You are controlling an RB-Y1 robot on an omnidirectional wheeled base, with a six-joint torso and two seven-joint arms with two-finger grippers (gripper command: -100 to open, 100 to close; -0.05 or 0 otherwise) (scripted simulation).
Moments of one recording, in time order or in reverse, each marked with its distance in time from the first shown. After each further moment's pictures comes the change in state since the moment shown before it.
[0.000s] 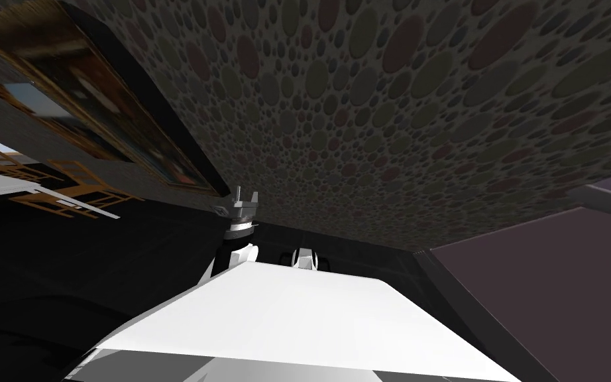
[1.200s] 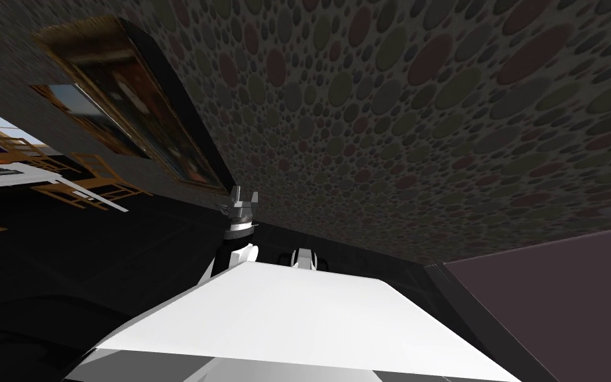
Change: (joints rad) left arm 0.000 0.000 0.000 0.000 0.000 0.000 0.000; right arm -0.210 -0.168 0.156 0.343 -0.147 -0.015 0.150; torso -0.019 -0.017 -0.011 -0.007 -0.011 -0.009
